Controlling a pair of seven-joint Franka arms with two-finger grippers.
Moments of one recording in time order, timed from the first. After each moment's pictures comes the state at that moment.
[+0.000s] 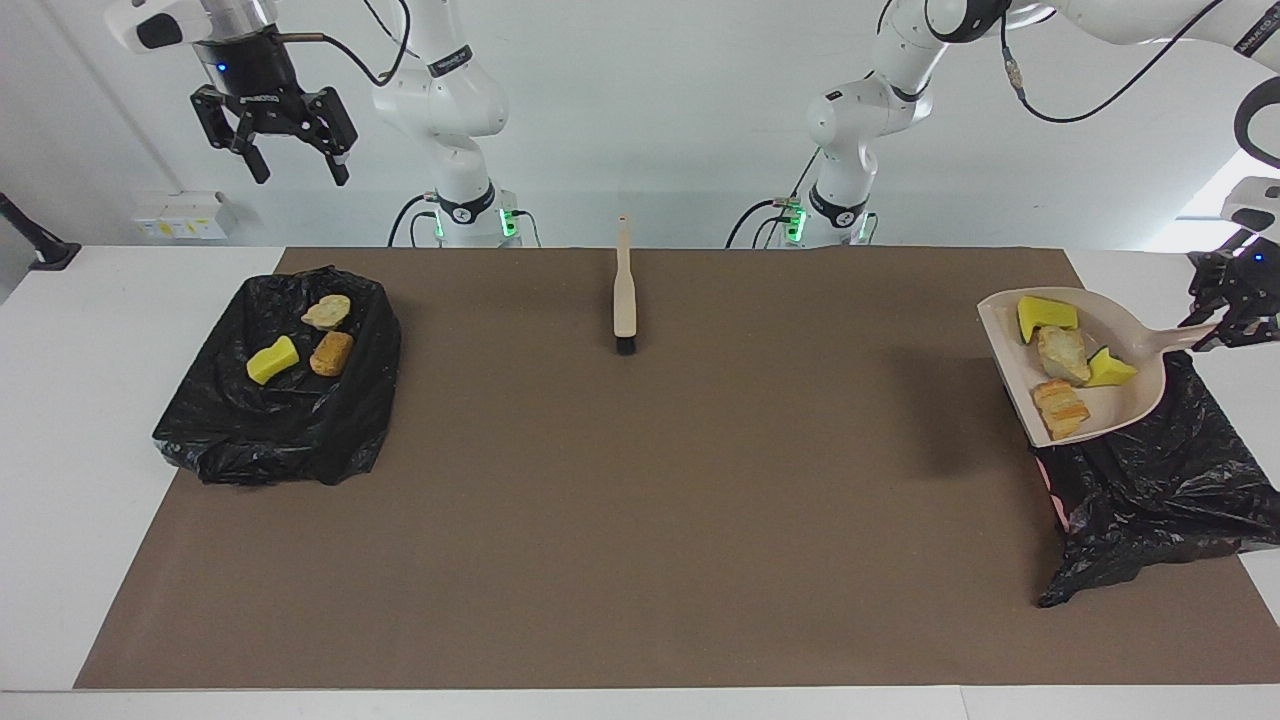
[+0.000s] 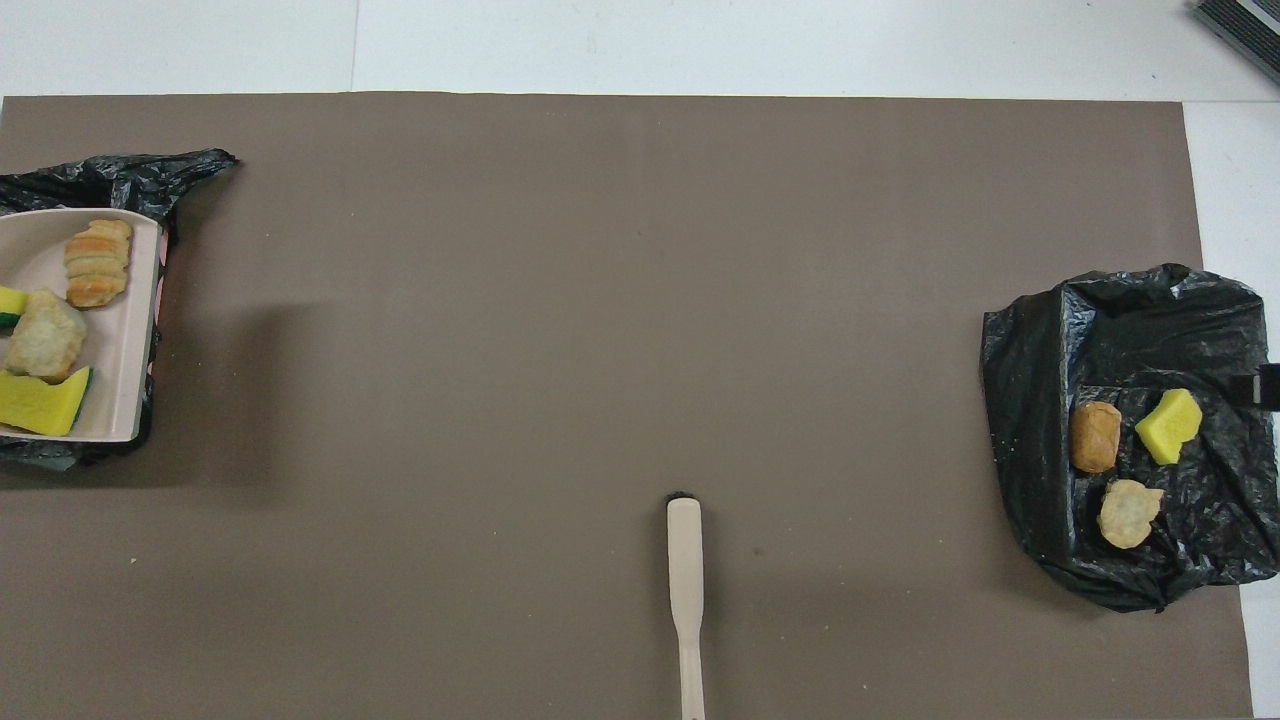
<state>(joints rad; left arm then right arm) 0.34 0.29 0.04 -1.35 0.06 1.68 2.02 -0.17 -0.17 0.08 -1.55 0.04 1.47 0.00</state>
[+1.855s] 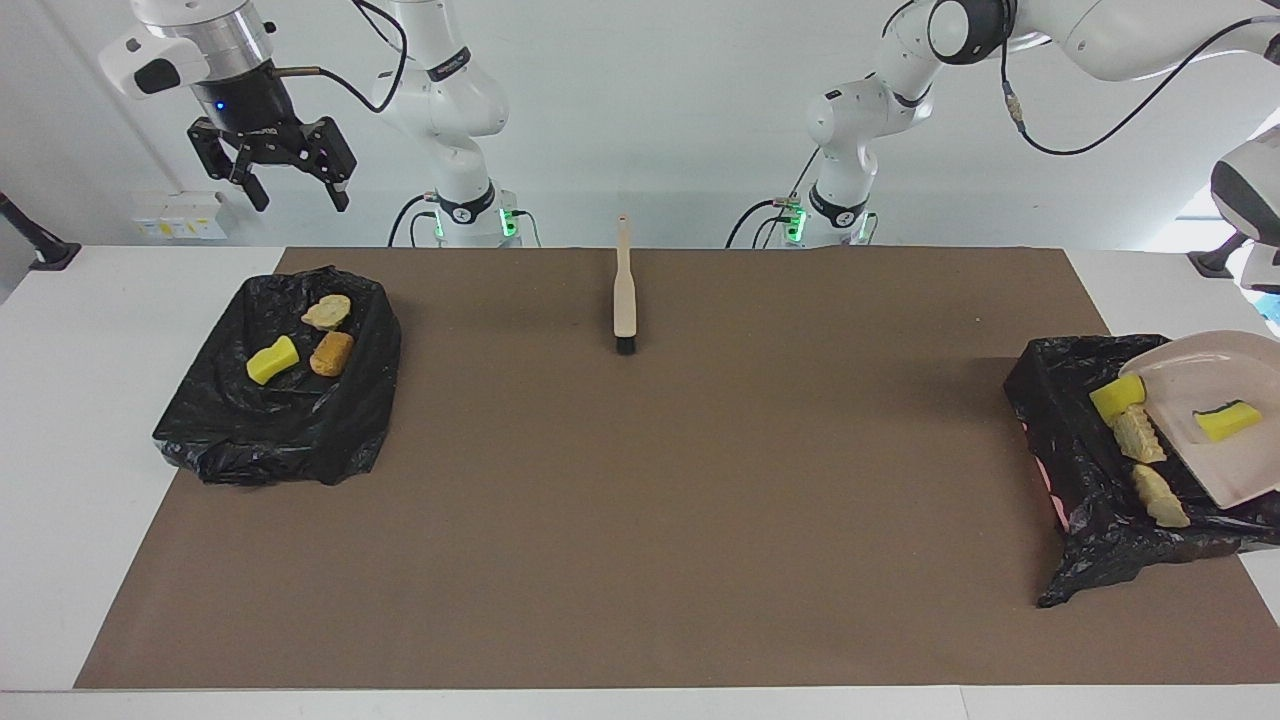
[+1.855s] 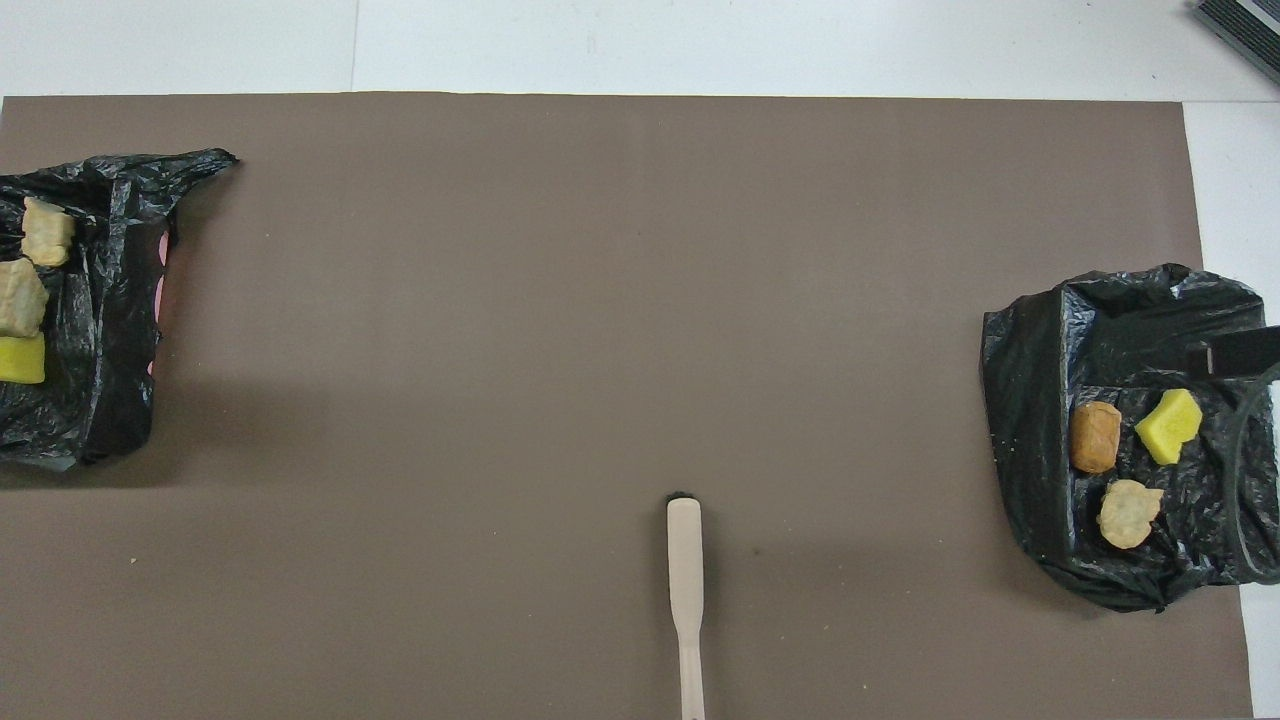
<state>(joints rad) 0.25 0.34 0.05 -1.43 0.87 1.97 1.57 -0.16 -0.11 0.09 -1.53 0.03 1.47 0.00</state>
